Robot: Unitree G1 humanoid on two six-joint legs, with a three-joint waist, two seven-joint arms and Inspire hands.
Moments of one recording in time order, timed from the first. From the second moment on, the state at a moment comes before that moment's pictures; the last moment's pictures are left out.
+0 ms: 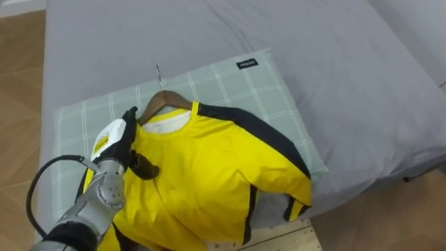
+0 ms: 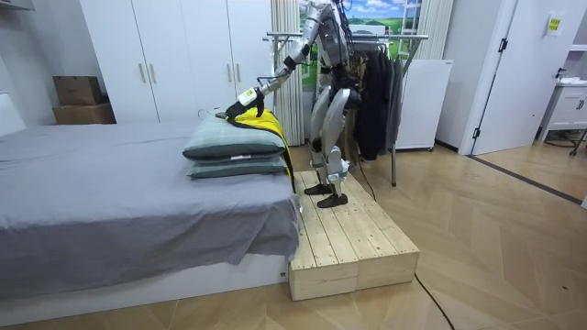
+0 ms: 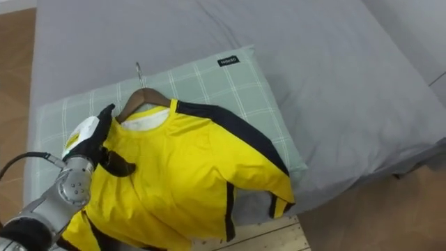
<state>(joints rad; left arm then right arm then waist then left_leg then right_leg) -0.74 0.34 -0.29 1.22 0.30 -0.09 0.31 -0.18 -0.29 0.24 1.31 0.32 -0.02 -0.05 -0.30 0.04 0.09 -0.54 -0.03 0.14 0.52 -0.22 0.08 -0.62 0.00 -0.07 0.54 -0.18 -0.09</state>
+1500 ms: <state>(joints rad) -0.80 0.44 -0.26 1.26 0.35 -0.05 0.54 -0.09 -0.31 0.26 1.16 0.44 -0.01 -0.12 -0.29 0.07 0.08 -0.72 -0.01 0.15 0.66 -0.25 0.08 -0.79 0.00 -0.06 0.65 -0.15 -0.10</state>
